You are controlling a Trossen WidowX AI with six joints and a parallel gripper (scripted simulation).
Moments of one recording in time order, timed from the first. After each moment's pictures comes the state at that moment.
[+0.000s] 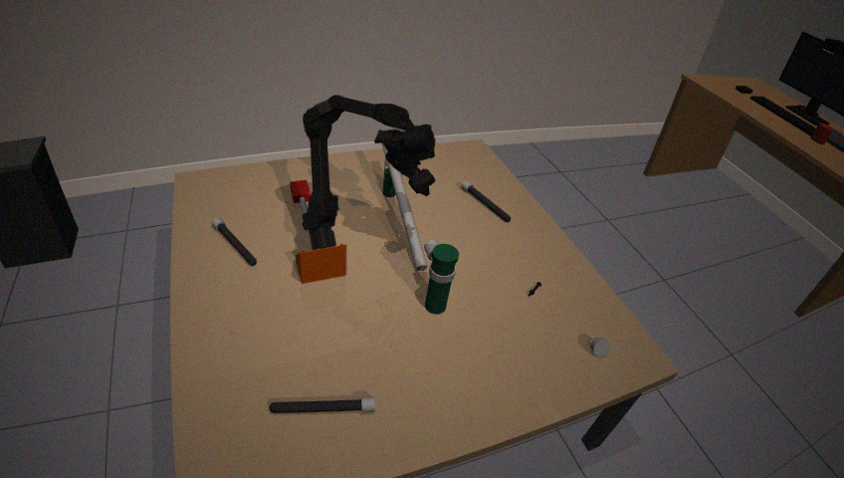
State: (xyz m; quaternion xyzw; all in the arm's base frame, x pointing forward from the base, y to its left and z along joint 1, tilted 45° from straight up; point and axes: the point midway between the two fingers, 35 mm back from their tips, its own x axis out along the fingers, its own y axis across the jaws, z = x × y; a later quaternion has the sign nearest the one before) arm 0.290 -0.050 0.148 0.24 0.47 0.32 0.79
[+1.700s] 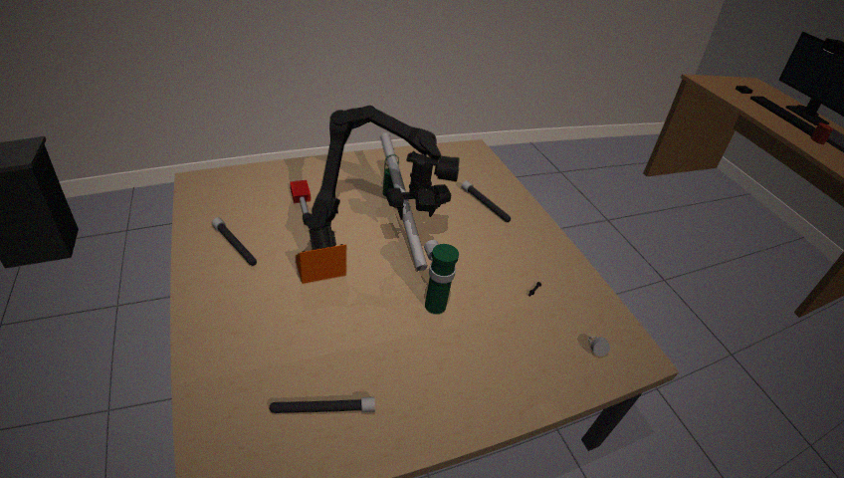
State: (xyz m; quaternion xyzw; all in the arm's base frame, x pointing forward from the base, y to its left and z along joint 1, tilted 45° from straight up) arm 0.295 0.056 0.075 0.59 0.71 -0.27 0.28
